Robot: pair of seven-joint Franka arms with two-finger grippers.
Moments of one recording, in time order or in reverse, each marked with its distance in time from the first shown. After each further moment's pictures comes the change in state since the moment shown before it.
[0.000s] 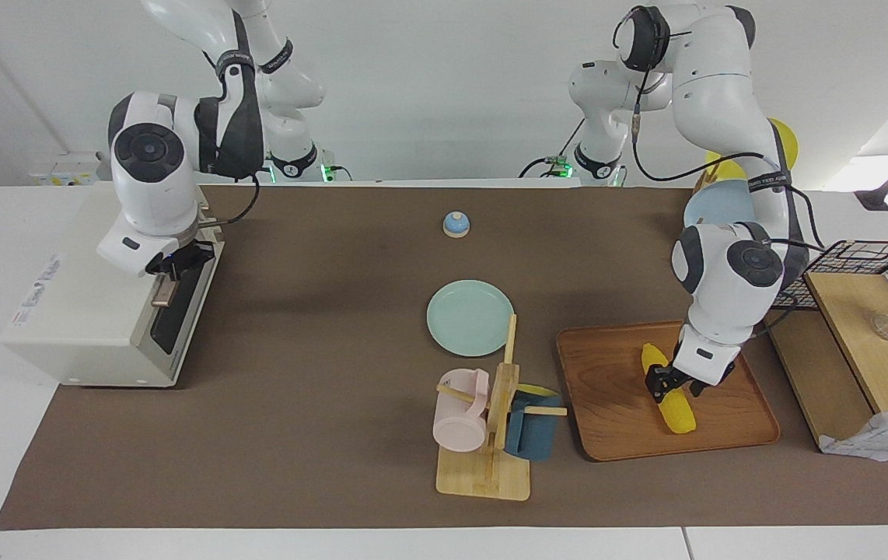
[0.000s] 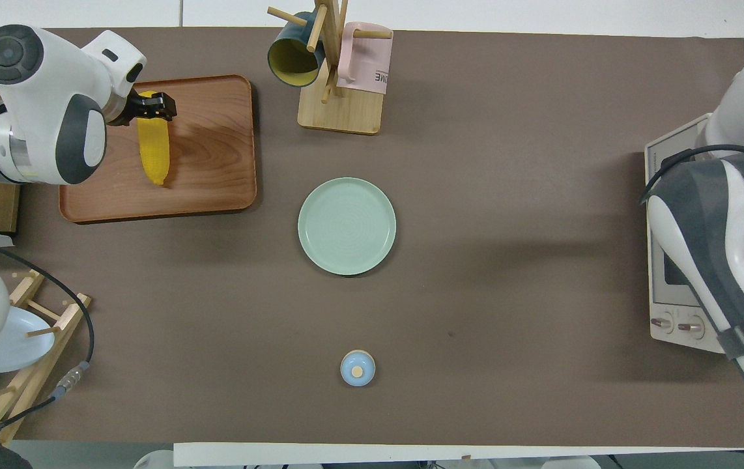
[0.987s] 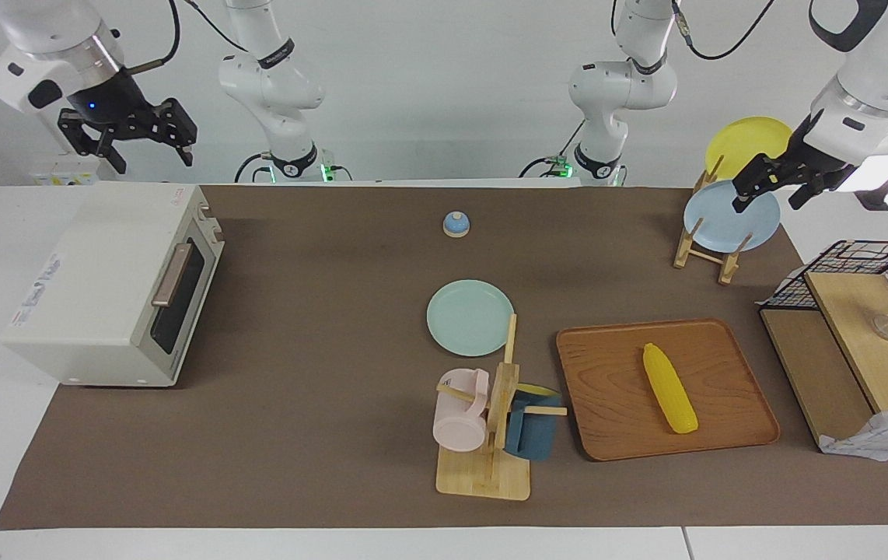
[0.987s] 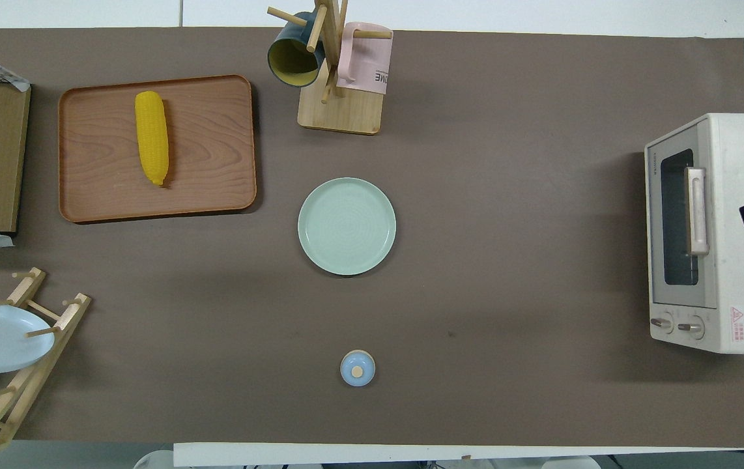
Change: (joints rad) left arm 0.089 -0.440 0.026 0.160 -0.052 -0.824 0.218; right arm -0.093 -0.102 0.007 0.332 0.318 -0.345 0.008
